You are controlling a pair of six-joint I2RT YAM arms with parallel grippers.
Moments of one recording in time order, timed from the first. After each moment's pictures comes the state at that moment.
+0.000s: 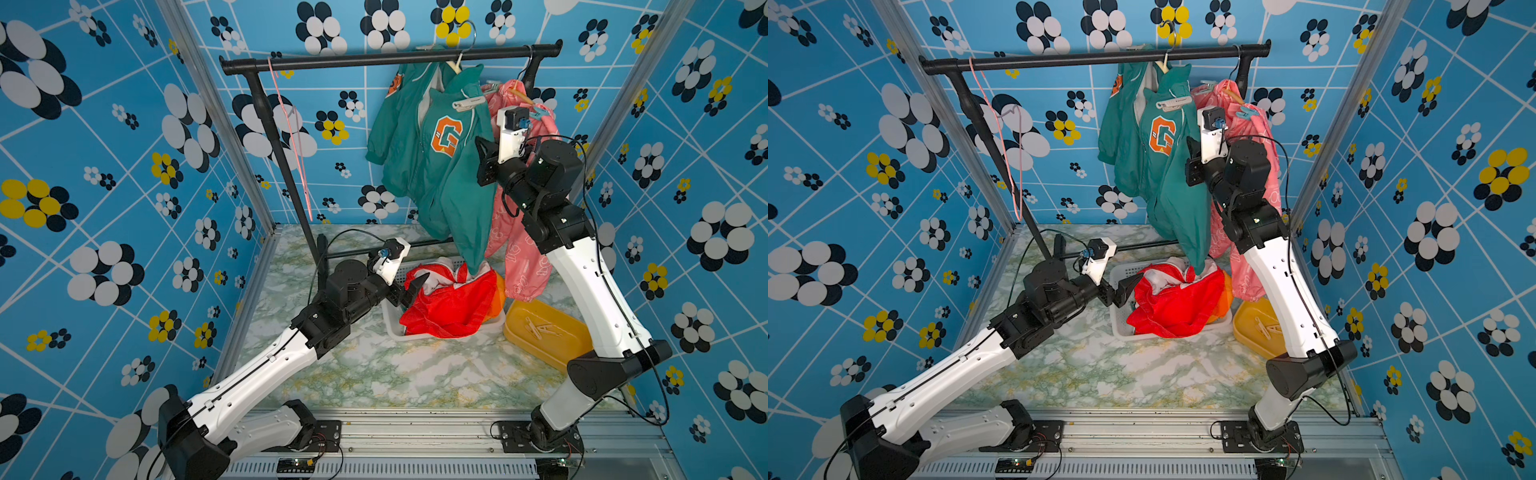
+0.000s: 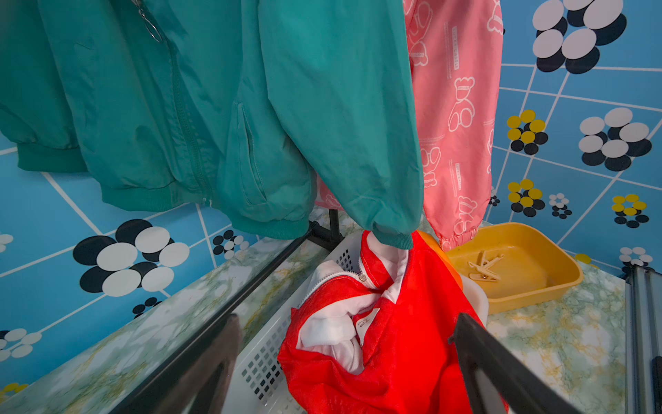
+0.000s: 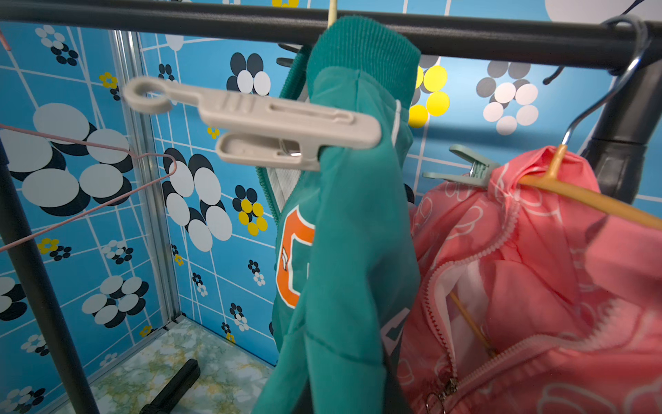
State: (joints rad) left arm -0.74 1.12 1.03 -0.01 0.06 0.05; right arm 0.40 1.67 2.10 -0.26 0.02 -0.12
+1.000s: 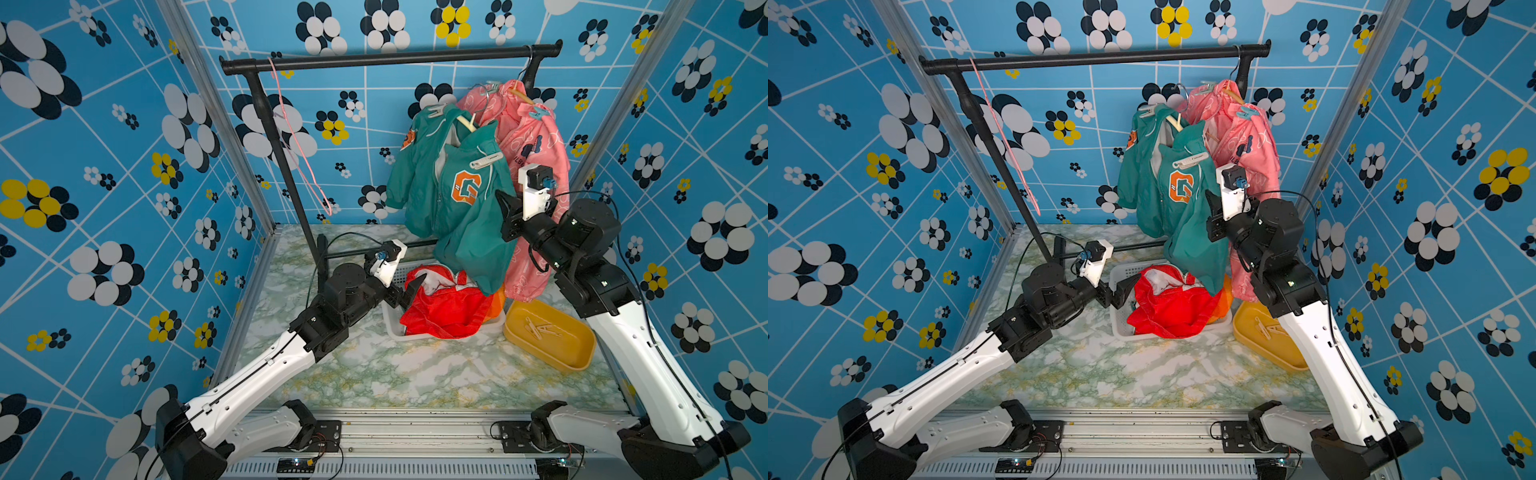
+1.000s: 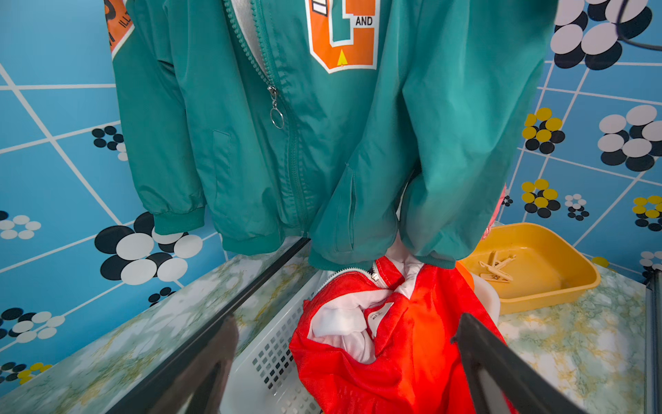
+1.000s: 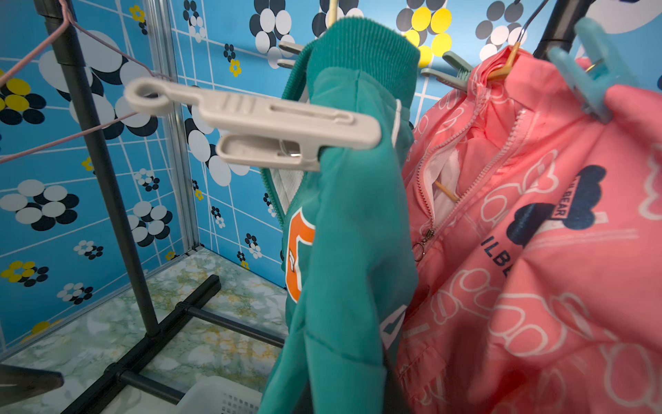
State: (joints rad) left arm -0.74 1.10 1.00 0.00 0.03 0.05; right arm 0.41 1.18 1.53 -0.28 0.01 -0.17
